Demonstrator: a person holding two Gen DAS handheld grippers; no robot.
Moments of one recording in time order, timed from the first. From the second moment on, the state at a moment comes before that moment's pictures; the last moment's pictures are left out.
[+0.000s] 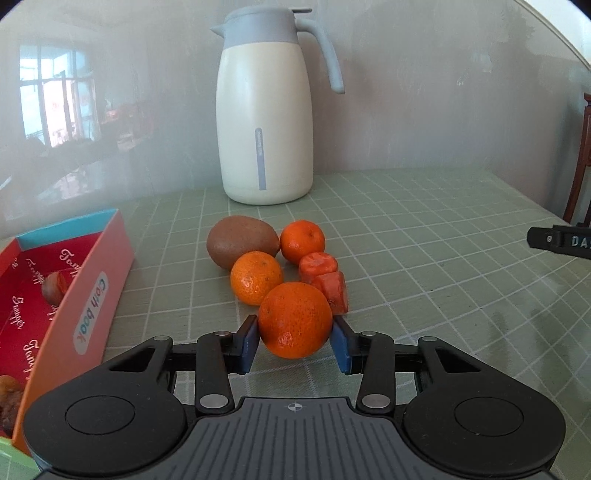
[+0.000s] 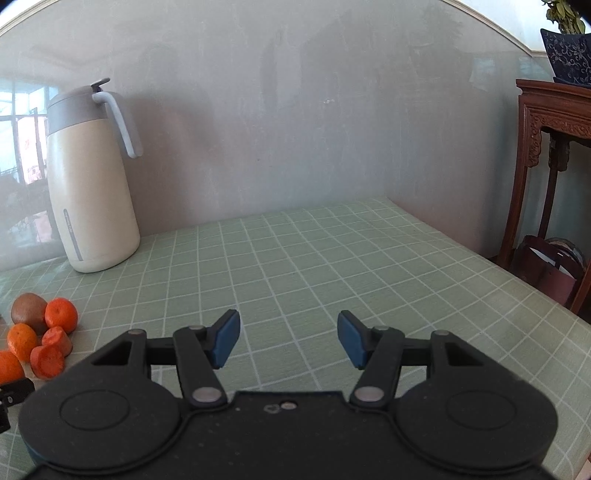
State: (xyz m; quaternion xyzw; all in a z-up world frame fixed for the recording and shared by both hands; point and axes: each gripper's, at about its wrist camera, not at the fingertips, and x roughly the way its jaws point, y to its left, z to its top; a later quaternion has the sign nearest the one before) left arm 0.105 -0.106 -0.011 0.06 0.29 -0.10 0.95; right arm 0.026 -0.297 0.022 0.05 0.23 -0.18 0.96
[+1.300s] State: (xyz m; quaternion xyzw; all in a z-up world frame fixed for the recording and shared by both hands) left arm 0.073 0.013 0.026 0.02 0.24 -0.02 0.97; right arm 0.039 -0.212 0.027 0.01 0.23 -0.11 0.97
